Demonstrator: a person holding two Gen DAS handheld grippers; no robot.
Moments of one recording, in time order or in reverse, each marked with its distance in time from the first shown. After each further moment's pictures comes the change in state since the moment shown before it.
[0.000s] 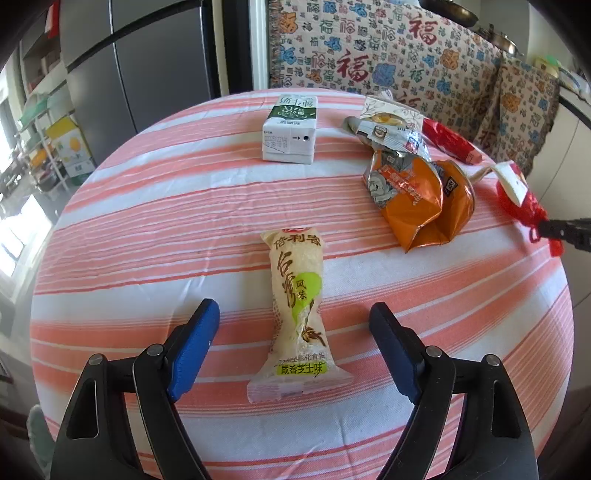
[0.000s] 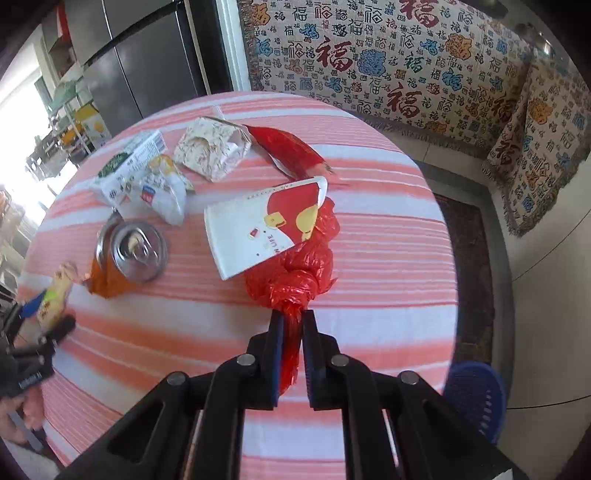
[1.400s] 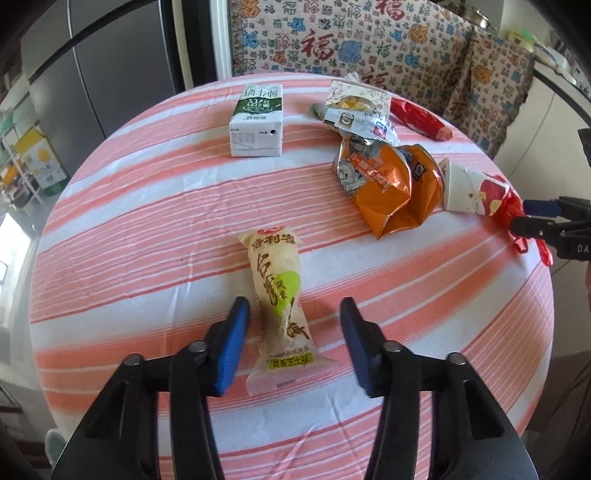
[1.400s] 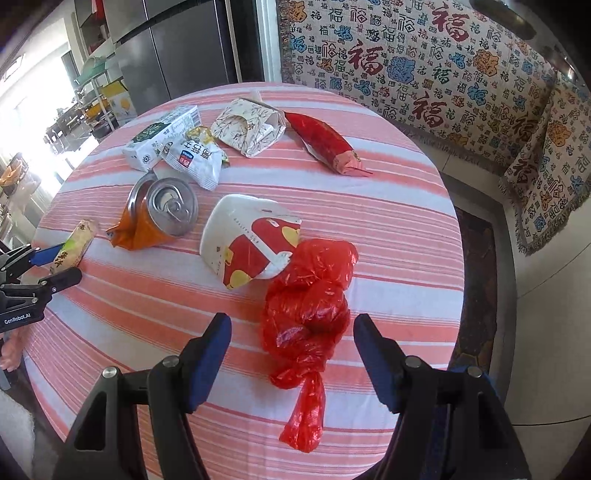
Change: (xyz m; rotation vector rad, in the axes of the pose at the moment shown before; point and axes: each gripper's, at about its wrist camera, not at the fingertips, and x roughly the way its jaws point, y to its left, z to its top) left arm -0.009 -0.010 0.007 0.099 0.099 -0.087; right arm -0.007 0.013 -0.011 -0.096 0.006 0.060
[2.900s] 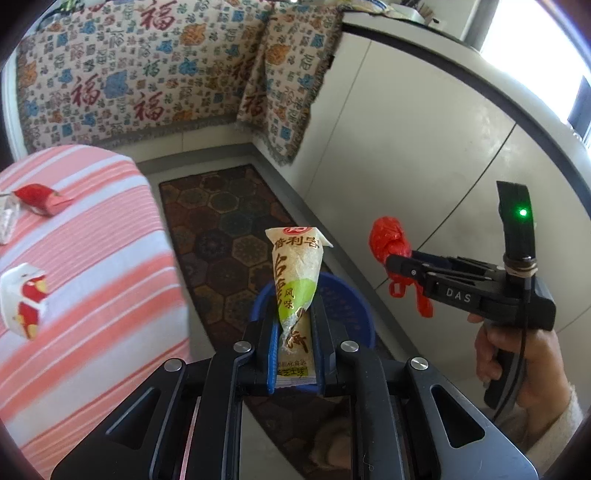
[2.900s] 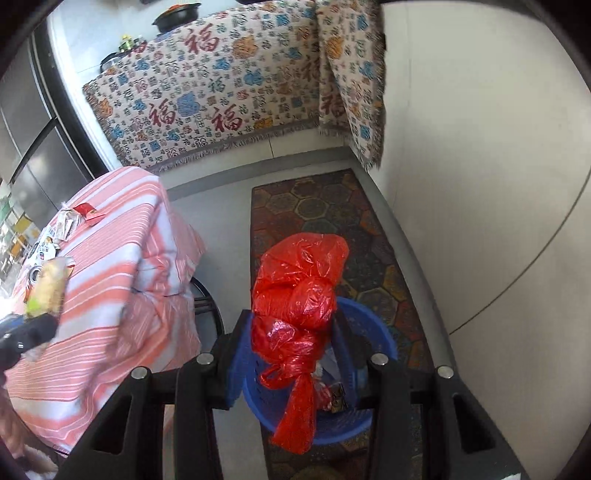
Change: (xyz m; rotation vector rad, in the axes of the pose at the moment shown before) left arm -0.009 -0.383 0.044 0.265 -0.037 -0.496; right arm -0.087 -0.275 -0.186 0.532 -0.169 -0.170
